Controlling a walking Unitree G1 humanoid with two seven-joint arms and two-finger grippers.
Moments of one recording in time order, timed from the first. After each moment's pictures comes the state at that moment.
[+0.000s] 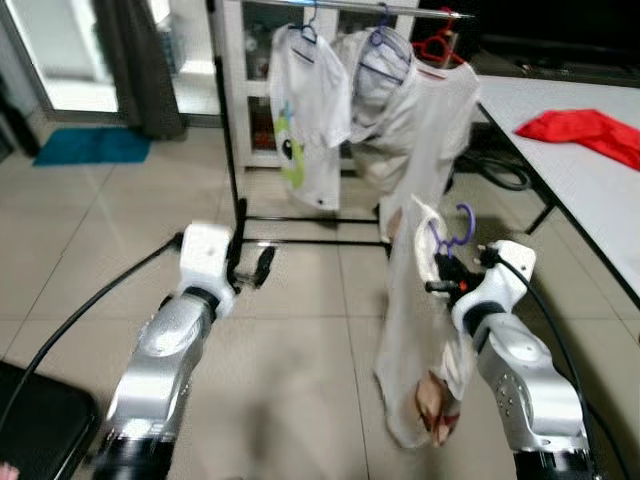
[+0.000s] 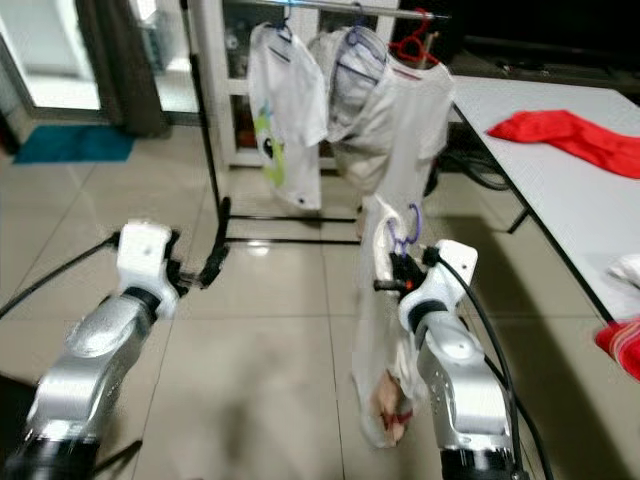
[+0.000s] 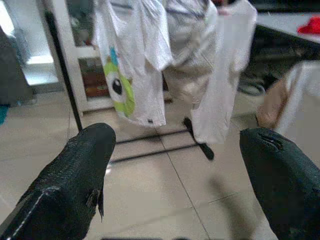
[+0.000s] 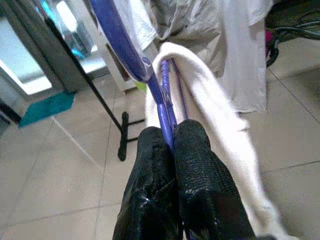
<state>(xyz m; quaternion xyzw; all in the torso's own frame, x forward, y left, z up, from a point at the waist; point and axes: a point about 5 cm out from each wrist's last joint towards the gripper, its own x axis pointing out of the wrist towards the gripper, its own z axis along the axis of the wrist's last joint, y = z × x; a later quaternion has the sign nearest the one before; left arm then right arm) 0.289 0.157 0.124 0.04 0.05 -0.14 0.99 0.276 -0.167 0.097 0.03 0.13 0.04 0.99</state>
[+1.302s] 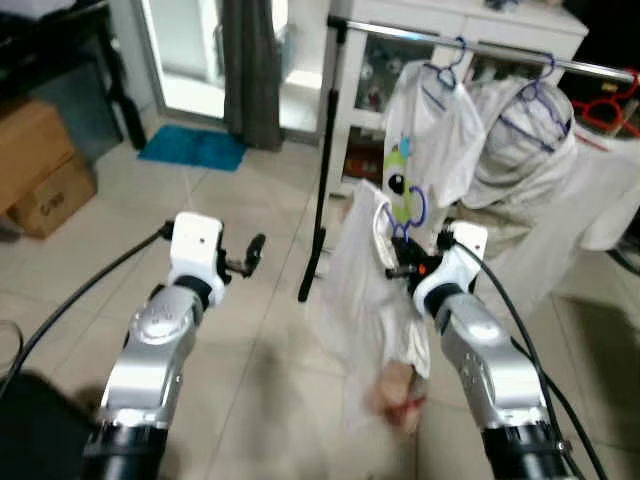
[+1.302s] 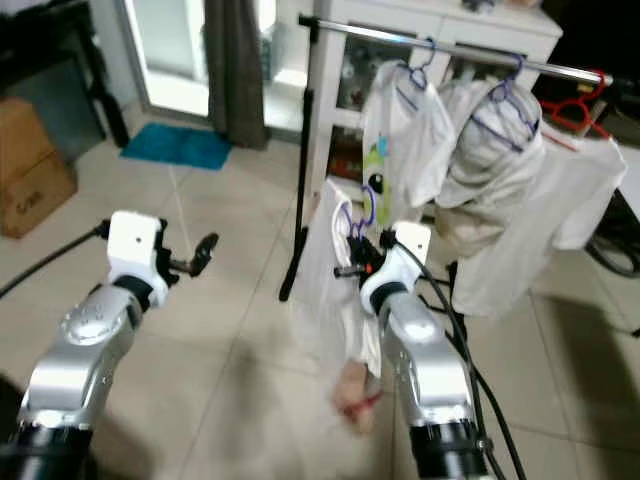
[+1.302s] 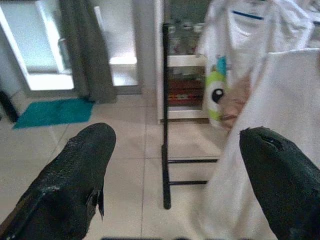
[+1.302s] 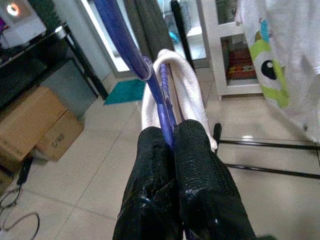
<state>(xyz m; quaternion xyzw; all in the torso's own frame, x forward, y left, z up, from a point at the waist) 0.292 0.165 0.126 0.06 0.06 -0.12 0.99 0.295 -0.127 0.109 0.04 0.10 0.11 0.99</state>
